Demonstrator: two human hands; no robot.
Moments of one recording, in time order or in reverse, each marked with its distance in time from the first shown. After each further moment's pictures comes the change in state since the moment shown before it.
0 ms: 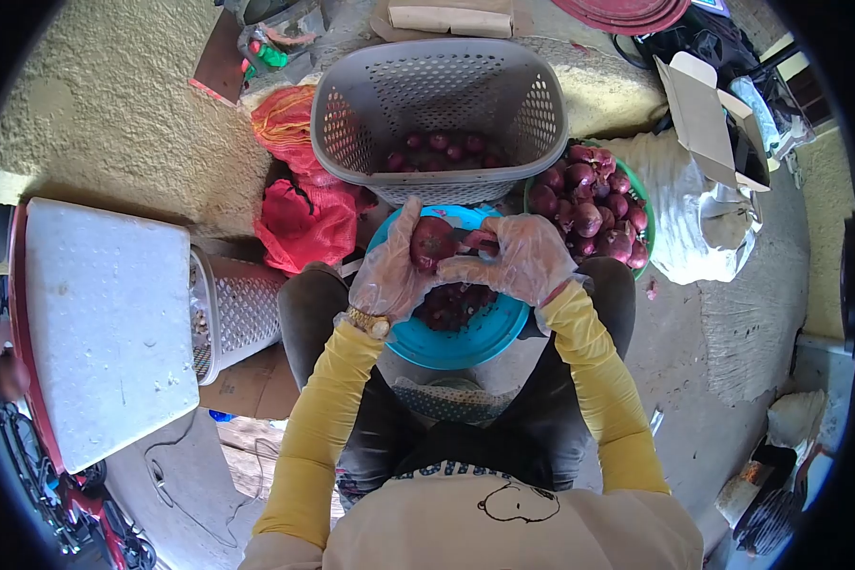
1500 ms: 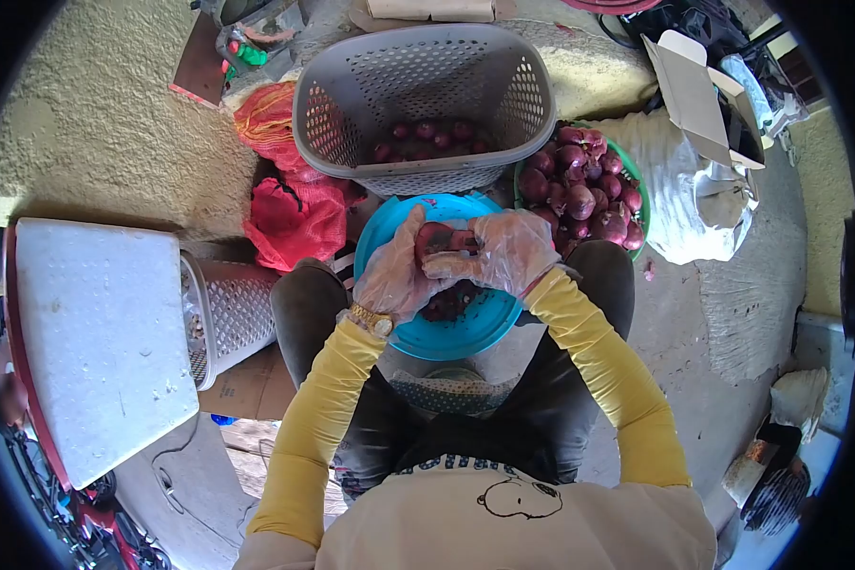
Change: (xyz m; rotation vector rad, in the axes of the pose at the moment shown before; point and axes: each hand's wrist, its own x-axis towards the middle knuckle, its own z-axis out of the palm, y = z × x) left_hand 0.001 -0.002 0.024 -0.012 0.242 -0.377; right_hand -0.006 0.004 0.019 -0.129 0.062 0.035
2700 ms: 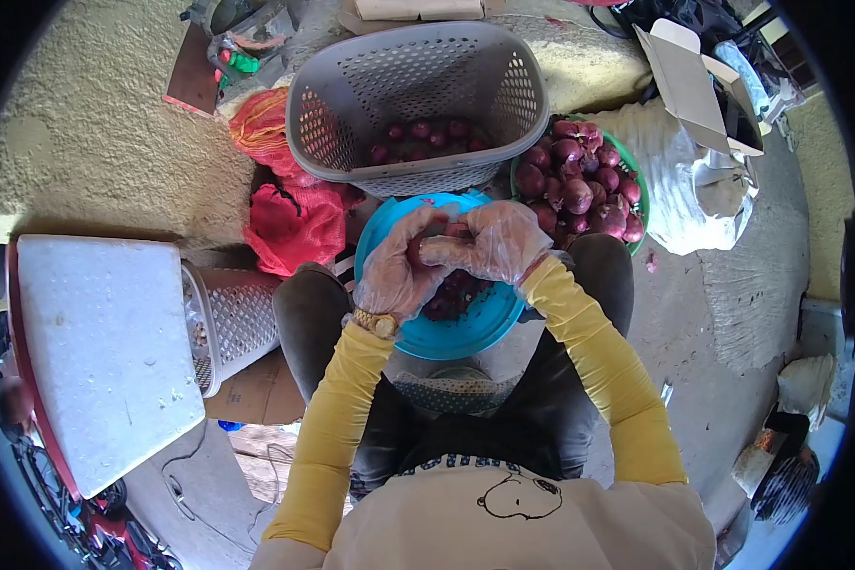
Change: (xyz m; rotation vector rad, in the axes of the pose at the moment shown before) left_hand 0.021 -0.015 -0.021 0.022 0.085 0.299; right_hand 0.011 0.009 0.010 0.168 -0.042 0.015
